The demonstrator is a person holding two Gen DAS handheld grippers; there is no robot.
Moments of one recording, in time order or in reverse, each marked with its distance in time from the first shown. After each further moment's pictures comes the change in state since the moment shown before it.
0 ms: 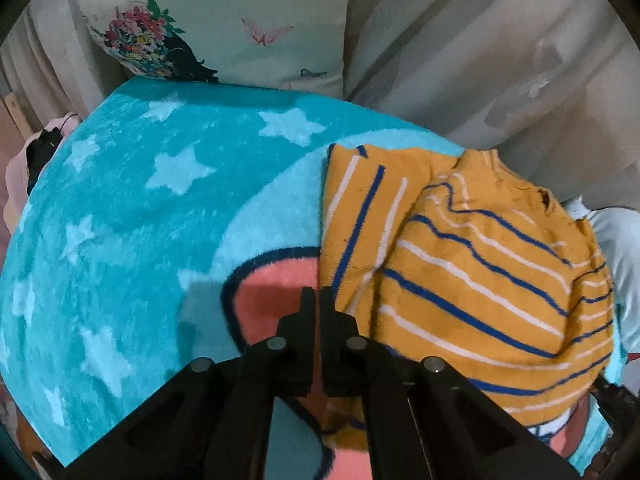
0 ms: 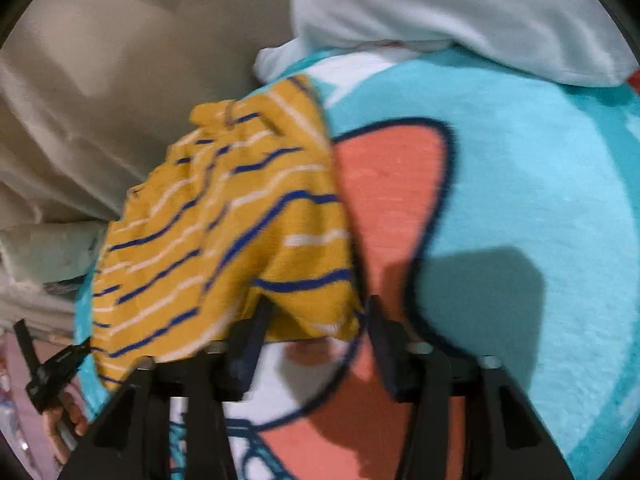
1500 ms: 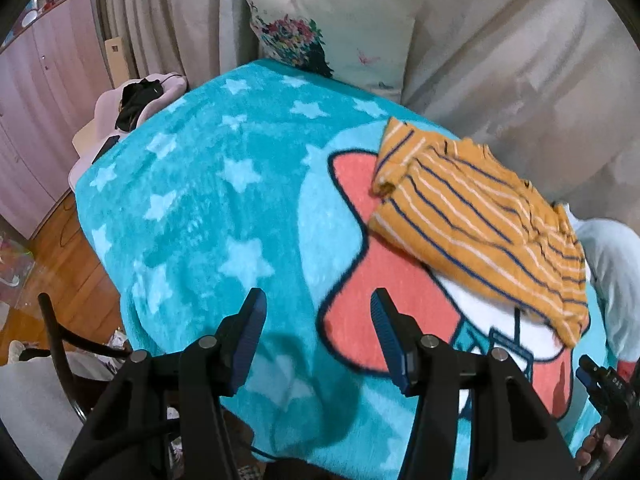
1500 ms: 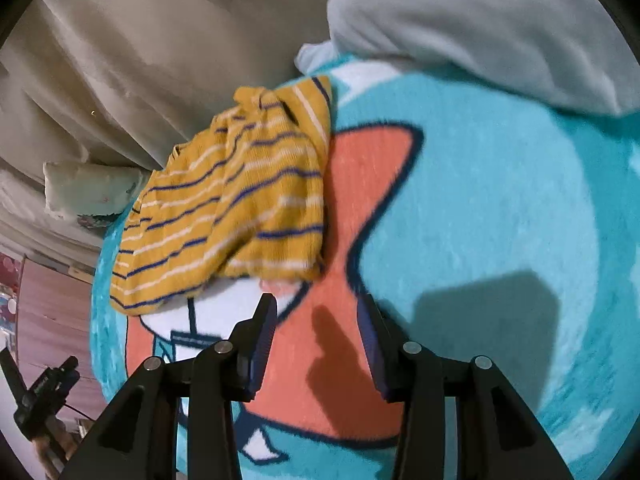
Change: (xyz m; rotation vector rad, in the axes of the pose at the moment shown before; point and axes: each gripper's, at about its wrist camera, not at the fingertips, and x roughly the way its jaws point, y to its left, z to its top) left arm -0.140 0.005 -0.166 -0.224 -0.107 0.145; right arm -0.044 -0.045 -0.019 -0.193 0.045 0.111
